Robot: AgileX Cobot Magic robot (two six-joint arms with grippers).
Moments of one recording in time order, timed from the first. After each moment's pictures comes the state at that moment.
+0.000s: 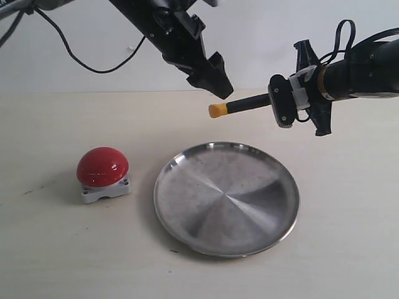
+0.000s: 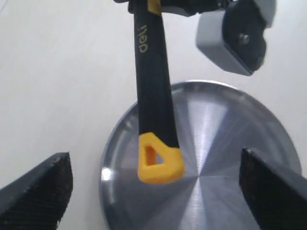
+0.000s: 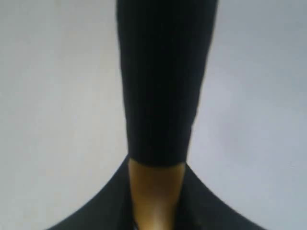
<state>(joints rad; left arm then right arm) -0.51 2.23 -2.21 -0.52 1.19 0.81 0.19 1.96 -1.21 -1.36 0.01 -0.33</state>
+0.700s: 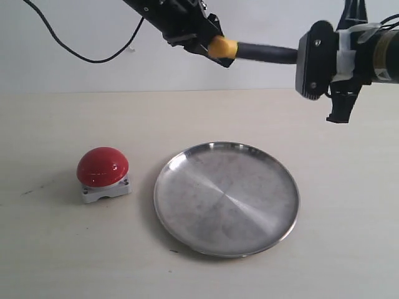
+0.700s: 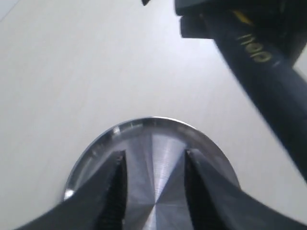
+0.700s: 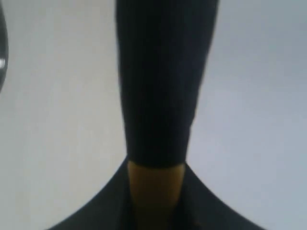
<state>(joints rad) -0.48 2.18 -2.21 -0.69 1.22 0.76 0.19 1.50 -0.91 -1.17 -0.16 -0.20</state>
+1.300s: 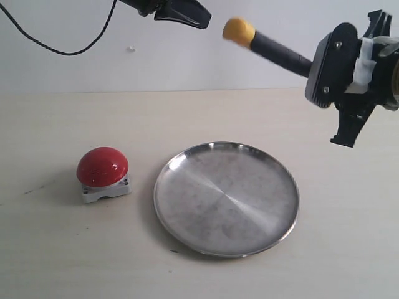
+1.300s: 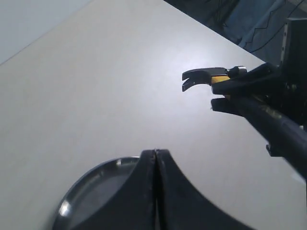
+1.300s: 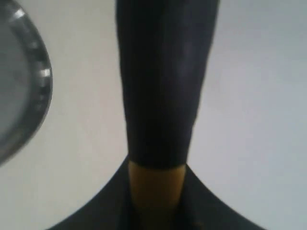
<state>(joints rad) -0.35 2.18 -2.21 -0.96 1.22 0.75 0.19 1.42 -0.79 -1.32 -0.16 0.11</state>
